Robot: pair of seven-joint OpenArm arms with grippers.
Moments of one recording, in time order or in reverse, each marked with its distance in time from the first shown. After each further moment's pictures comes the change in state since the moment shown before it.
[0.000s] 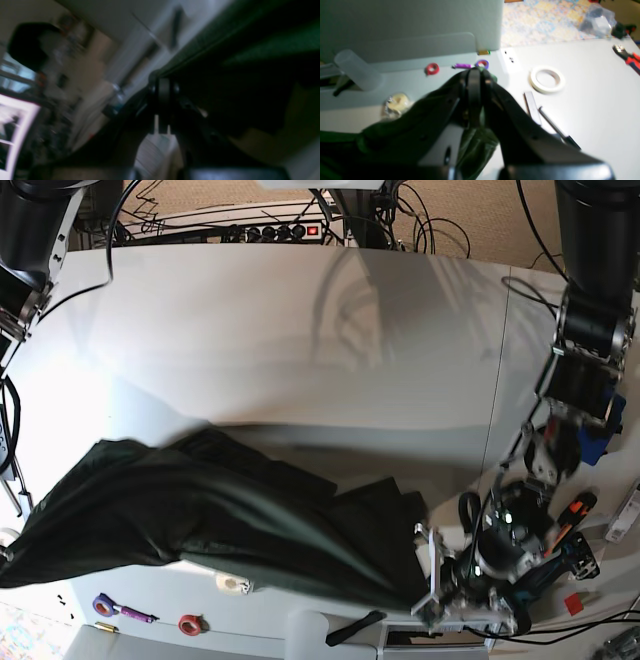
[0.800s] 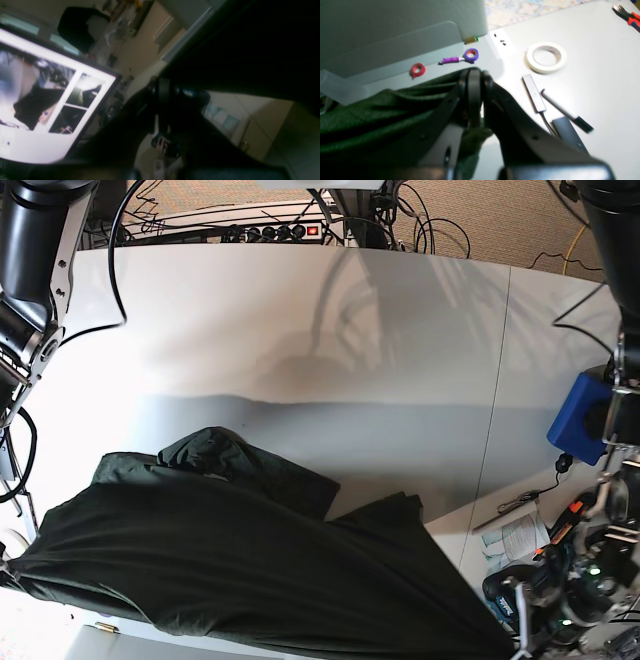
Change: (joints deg) left arm -10.3 -12.4 0.3 -5.4 -5.2 -2.1 2.9; right arm 11.6 -4.6 0.0 -18.8 -13.0 -4.0 1.2
